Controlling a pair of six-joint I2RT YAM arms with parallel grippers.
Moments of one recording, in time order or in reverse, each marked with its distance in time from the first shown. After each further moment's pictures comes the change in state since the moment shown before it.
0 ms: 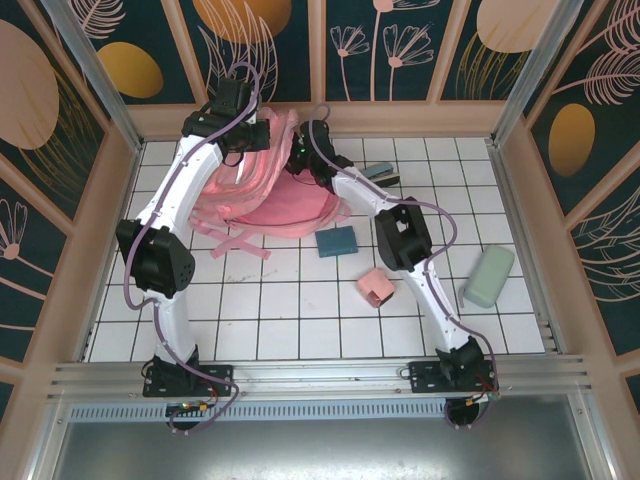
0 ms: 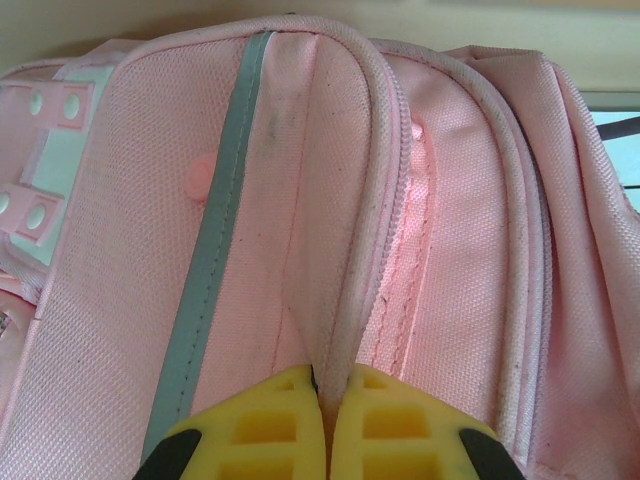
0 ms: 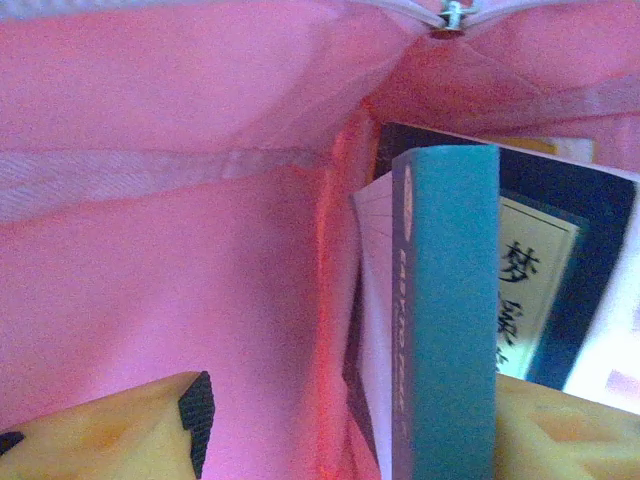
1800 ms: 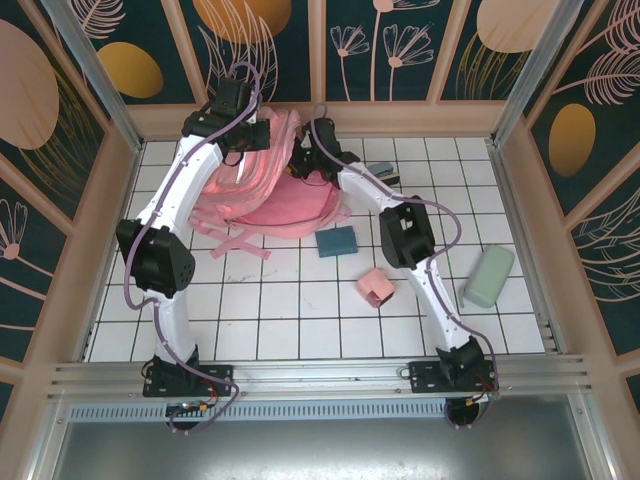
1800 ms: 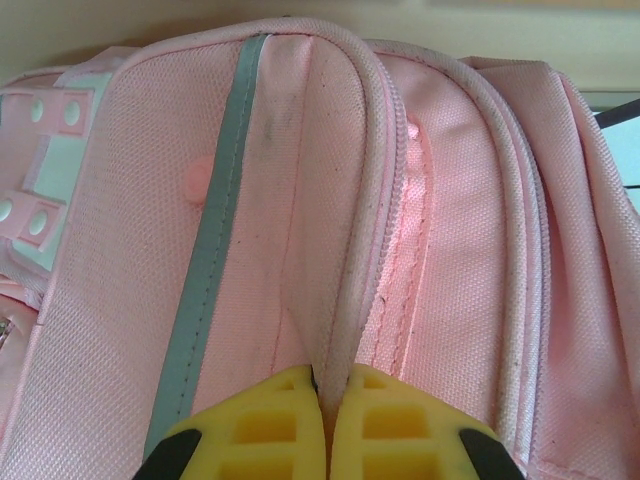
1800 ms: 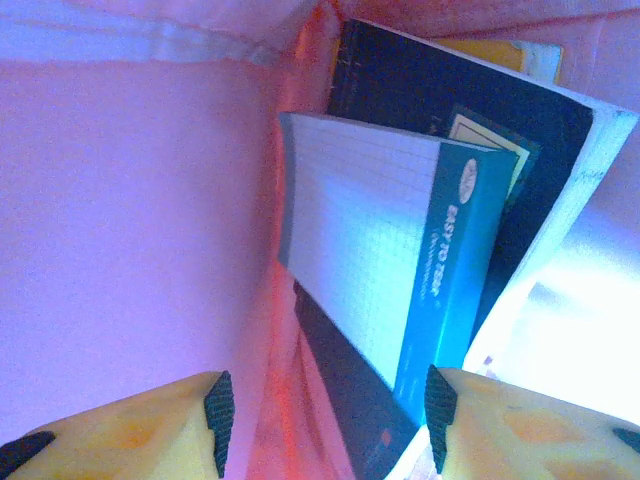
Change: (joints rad) left arm 0.000 0.002 0.000 0.007 -0.001 0.010; right arm -0.038 -0.017 0.021 -0.168 -0.197 -0.149
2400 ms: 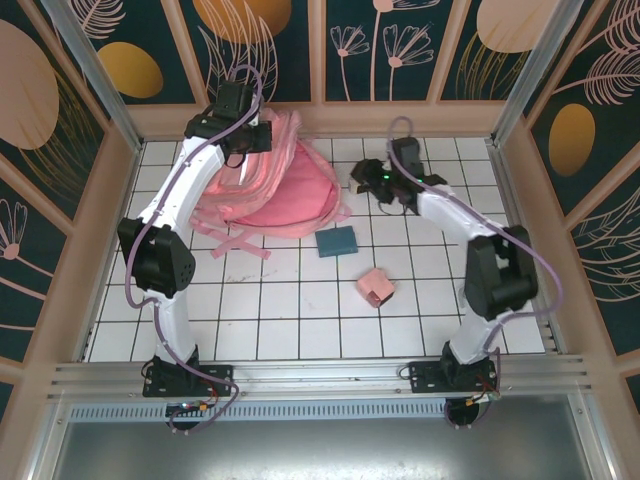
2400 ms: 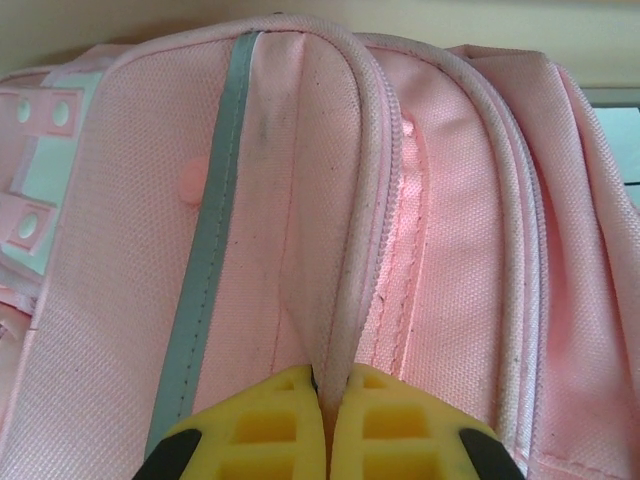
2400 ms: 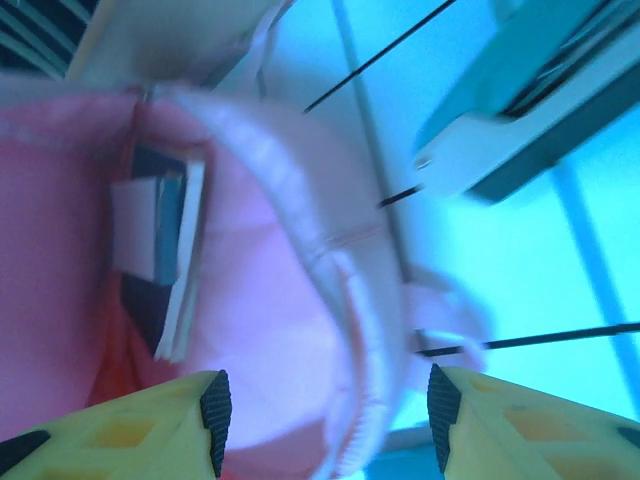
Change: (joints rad) left arm -0.002 0.000 -0.043 0.046 0.019 -0.002; right arm -0.232 -0.875 -1.048 -0.041 0.275 -0.234
